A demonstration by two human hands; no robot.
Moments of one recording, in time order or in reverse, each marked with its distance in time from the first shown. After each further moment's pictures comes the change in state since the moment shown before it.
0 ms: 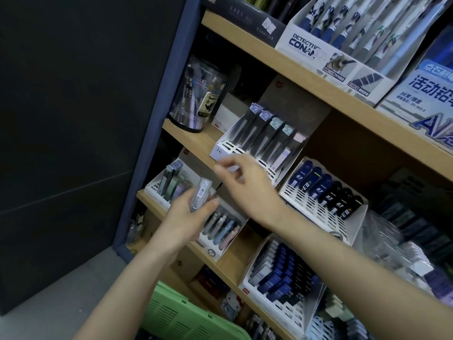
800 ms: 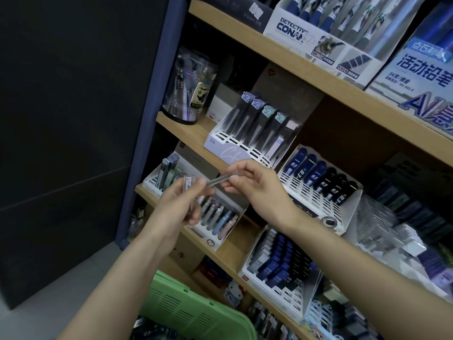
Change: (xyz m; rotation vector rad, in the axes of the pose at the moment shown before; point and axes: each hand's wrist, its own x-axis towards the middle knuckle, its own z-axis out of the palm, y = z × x) left_hand -0.003 0.004 0.001 -0.269 0.035 -0.110; right_hand -0.033 0.017 -0.011 0.700 -0.079 0.144
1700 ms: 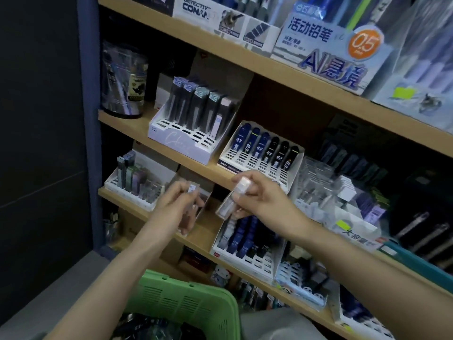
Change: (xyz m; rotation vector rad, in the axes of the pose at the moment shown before) left_hand -0.043 -0.023 0.069 0.370 -0.157 0.088; right_hand -0.105 0.009 -0.067 0.017 0.083 0.165
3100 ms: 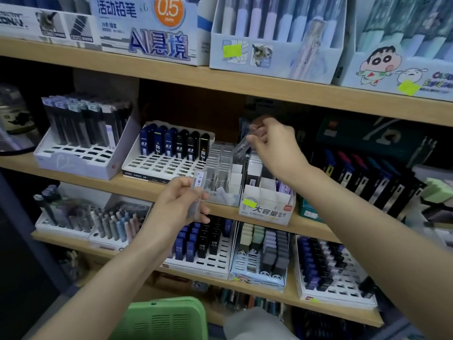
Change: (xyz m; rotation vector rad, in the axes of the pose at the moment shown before) left_hand 0.006 0.030 0.175 -0.066 -0.157 -0.042; right_hand -0.026 0.038 -0.188 -0.629 0.696 -0.155
